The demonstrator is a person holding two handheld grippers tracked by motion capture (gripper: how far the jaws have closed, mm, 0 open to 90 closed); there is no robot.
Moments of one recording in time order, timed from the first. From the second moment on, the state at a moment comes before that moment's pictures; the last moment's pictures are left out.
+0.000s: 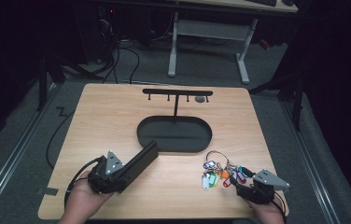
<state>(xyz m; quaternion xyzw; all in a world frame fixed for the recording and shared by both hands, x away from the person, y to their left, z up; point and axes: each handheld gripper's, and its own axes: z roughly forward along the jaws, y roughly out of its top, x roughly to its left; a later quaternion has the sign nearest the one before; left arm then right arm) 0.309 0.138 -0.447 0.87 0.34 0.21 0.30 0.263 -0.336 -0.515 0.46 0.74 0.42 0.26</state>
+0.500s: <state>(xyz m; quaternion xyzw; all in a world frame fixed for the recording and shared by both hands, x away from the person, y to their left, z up) 0.334 0.127 -0.436 0.91 0.32 0.14 0.23 0.265 -0.333 -0.519 0.46 0.74 0.43 0.24</state>
